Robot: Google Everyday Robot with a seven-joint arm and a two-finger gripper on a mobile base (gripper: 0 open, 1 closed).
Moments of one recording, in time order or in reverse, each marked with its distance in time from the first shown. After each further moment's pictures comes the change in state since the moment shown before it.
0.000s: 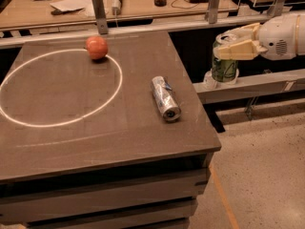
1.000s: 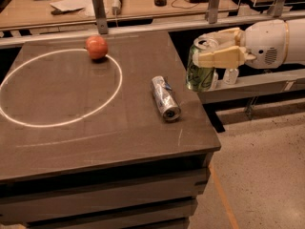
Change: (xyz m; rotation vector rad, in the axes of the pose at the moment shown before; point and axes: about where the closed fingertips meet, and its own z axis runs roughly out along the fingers) arm 0.039 -0.087 0.015 0.243 0.161 -0.009
